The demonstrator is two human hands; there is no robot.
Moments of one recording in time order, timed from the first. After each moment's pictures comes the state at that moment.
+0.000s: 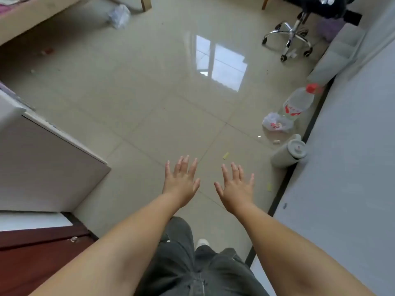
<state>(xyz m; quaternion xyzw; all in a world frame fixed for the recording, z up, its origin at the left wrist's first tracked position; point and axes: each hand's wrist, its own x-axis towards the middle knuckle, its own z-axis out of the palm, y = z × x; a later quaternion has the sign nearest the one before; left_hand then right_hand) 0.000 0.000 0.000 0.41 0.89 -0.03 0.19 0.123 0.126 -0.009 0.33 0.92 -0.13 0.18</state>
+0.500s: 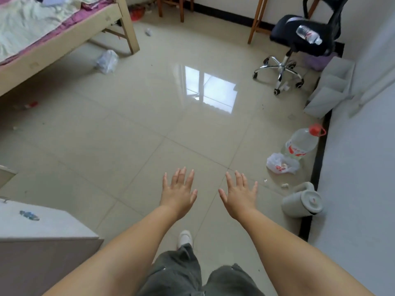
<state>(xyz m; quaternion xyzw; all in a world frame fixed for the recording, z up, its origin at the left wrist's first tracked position) -0.265 0.166 0.010 0.43 0.88 -0.03 0.17 -0.131 0.303 -0.002 0.39 0.90 -0.12 0.16</state>
